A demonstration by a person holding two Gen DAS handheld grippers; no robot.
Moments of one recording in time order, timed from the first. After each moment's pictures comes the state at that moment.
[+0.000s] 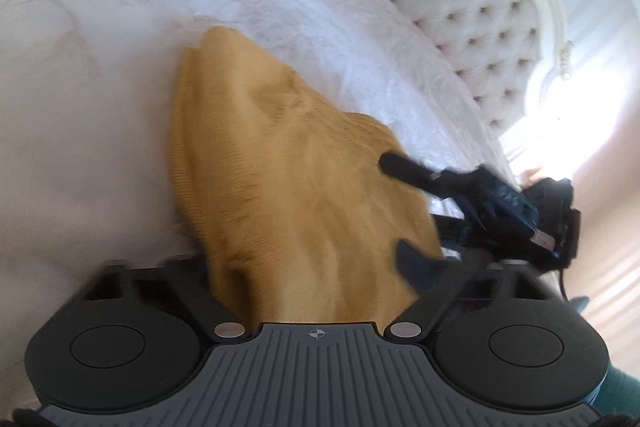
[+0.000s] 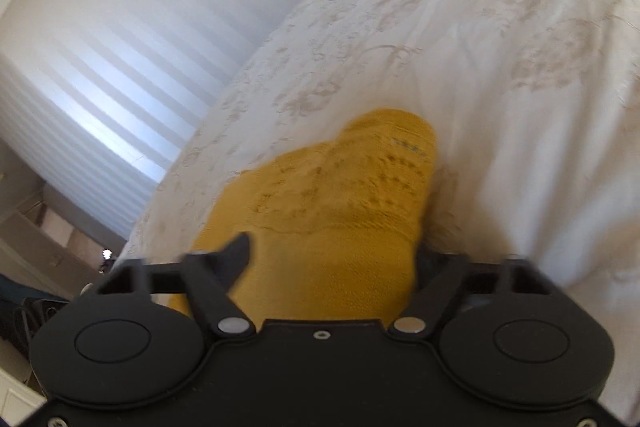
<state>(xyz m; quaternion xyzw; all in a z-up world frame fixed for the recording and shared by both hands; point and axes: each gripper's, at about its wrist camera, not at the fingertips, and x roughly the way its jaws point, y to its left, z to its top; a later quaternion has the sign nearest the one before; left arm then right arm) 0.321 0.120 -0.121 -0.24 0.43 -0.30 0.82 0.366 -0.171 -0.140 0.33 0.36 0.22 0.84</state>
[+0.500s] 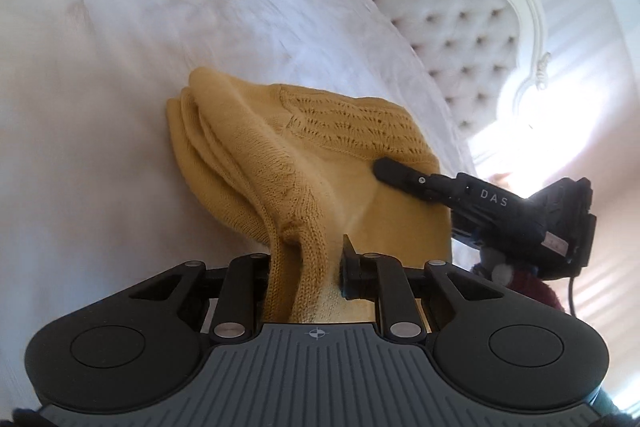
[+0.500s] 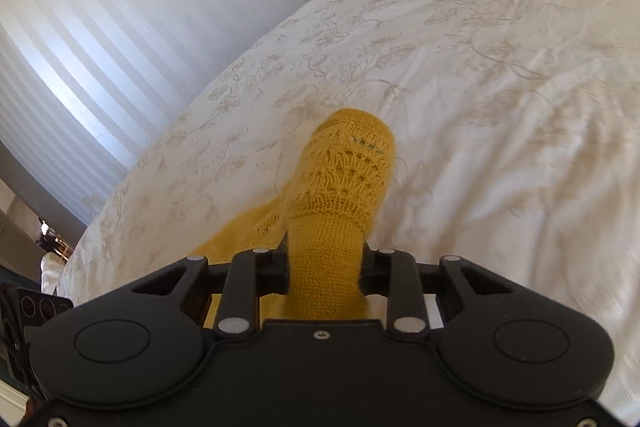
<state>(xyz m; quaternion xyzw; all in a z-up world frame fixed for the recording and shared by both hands) 0.246 0.113 -0.080 -0.28 0.43 -0.33 0.79 0.269 -0.175 -0.054 0.25 0.37 0.16 0.88</state>
